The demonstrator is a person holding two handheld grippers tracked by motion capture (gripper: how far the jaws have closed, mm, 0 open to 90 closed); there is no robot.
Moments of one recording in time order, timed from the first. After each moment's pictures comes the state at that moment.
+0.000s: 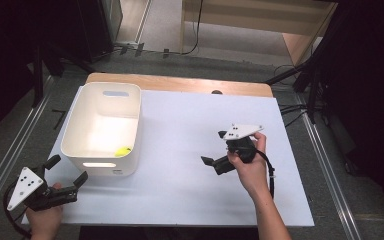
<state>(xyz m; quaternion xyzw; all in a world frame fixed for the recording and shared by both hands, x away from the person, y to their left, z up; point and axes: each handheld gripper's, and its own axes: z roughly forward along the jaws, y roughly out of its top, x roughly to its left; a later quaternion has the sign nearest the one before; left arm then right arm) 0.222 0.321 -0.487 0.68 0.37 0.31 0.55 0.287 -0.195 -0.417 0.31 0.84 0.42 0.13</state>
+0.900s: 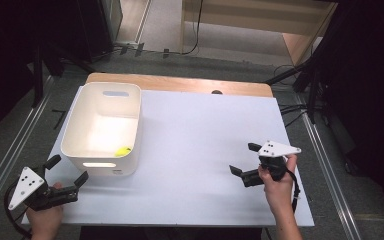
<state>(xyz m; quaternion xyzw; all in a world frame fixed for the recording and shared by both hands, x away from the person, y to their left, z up) 0.222 0.320 -0.487 0.68 0.37 0.32 0.55 0.246 -0.269 -0.444 0.37 0.80 0.44 0.18</state>
